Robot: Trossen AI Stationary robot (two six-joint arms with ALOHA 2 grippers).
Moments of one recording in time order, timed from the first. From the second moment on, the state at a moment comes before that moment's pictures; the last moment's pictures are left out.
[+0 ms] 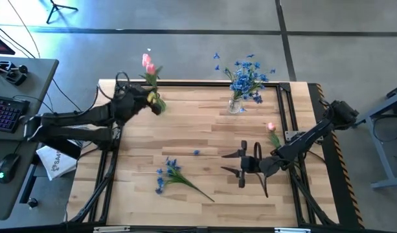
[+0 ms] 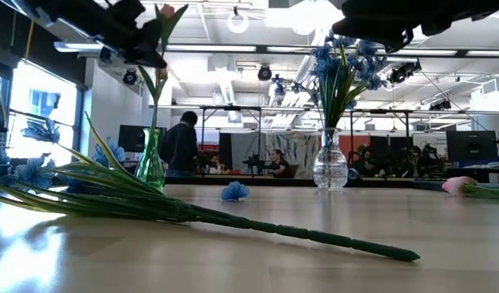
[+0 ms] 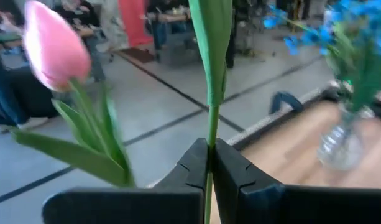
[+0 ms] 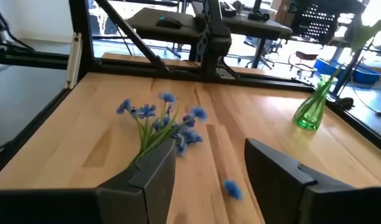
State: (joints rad) left arm 0.27 0.84 0.59 0.03 -0.69 -0.07; right arm 0.60 1.38 0.57 0.56 0.68 0.03
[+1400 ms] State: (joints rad) left arm 0.42 0.84 0.56 0.13 -0.56 -0.12; right arm 0.59 1.38 0.57 0.57 0.67 0.04
